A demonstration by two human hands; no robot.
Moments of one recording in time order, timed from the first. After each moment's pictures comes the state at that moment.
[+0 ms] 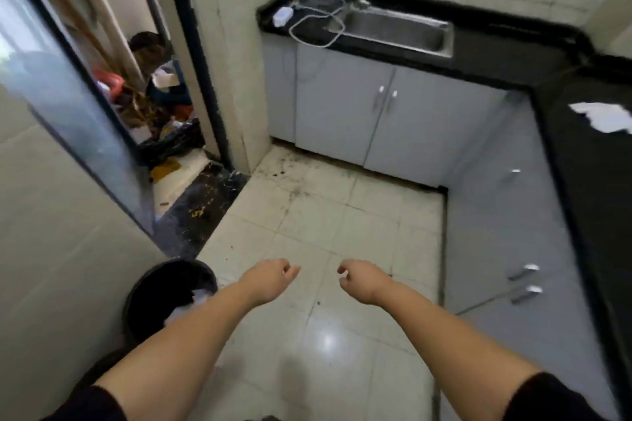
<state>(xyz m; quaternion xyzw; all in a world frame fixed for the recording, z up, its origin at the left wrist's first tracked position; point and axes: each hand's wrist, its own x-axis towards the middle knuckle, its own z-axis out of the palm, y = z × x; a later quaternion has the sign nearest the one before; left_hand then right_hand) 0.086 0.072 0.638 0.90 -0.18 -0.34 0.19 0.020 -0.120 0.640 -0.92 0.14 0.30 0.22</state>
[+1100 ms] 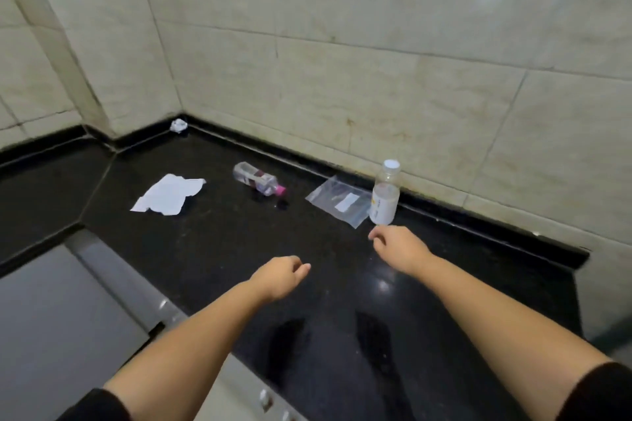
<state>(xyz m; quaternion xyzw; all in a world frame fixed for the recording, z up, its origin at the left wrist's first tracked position) -0.041 -0.661 0.731 0.60 -0.74 -0.29 0.01 -0.284 -0.654 0.771 -0.68 0.70 -0.11 0.19</state>
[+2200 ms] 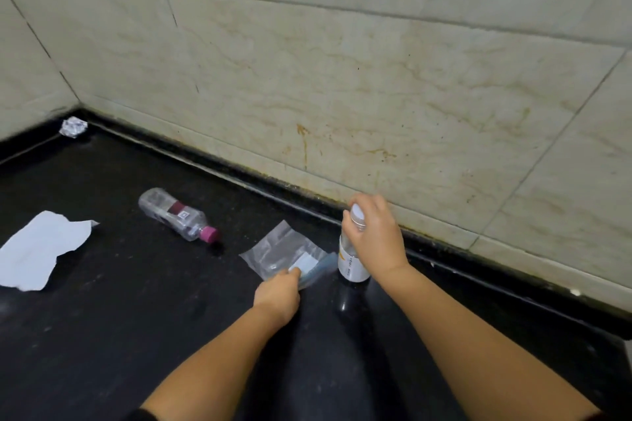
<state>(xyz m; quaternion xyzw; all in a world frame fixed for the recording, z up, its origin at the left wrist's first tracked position) -0.167 -0.856 0.638 0.60 -0.77 -0.19 -0.06 -0.340 -0.845 0.733 -0.62 0.69 -0.38 0.10</state>
